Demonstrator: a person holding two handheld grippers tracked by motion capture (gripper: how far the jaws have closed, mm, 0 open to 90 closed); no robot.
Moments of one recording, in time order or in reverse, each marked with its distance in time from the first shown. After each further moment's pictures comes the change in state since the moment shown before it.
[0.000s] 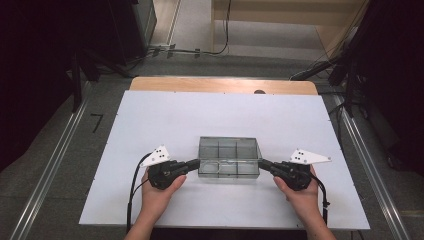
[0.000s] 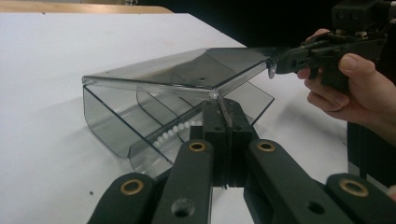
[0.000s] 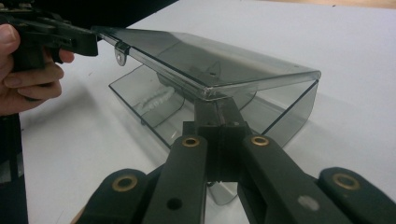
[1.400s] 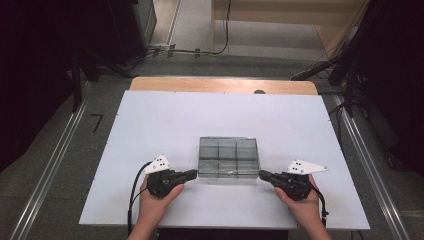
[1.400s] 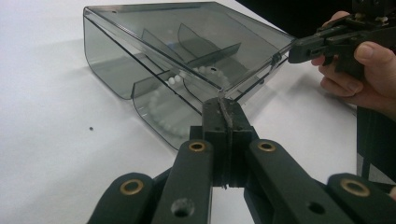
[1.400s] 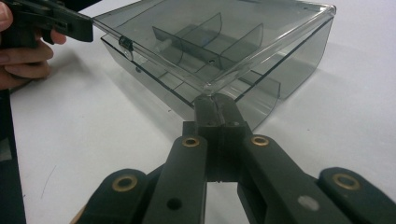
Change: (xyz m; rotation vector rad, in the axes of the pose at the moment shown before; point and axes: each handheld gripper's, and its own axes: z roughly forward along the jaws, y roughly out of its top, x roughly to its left) left arm 0.003 -0.025 0.001 0.099 0.027 -0.044; right arm 0.002 -0.029 -0.001 0.084 -0.011 0.000
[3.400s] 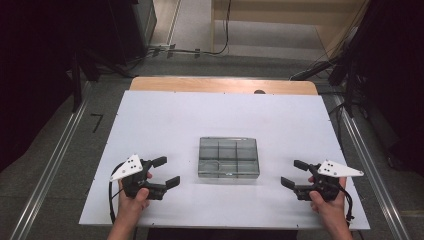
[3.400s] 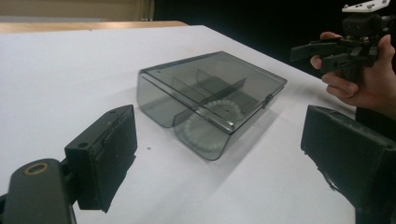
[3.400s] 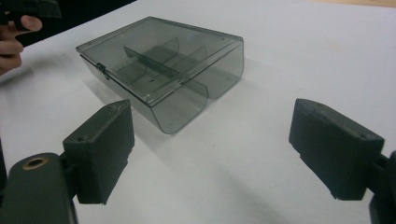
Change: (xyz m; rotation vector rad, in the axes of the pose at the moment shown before) left arm 0.018 0.002 -0.064 -0.173 0.033 0.095; right arm -0.033 -0.008 -0.058 -0.099 -0.074 -0.019
